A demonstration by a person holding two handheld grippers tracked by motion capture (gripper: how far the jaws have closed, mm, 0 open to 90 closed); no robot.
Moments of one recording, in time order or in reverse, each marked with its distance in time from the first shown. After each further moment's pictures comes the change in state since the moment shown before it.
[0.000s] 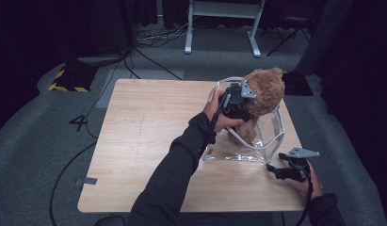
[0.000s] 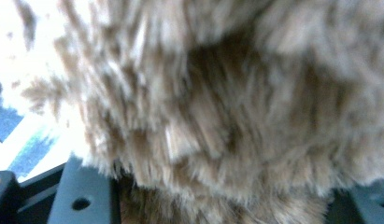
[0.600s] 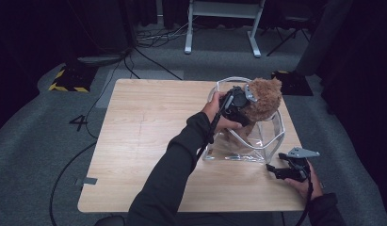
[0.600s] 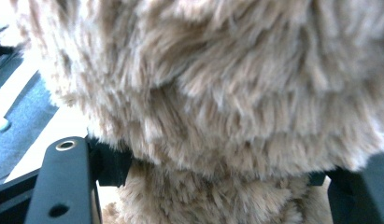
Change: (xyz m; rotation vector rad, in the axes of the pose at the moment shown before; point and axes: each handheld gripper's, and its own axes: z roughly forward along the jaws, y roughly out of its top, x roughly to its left) left arm 0.000 -0.002 0.008 0.158 -0.011 0.037; right arm 0.000 0.000 0.000 0.000 0.000 0.000
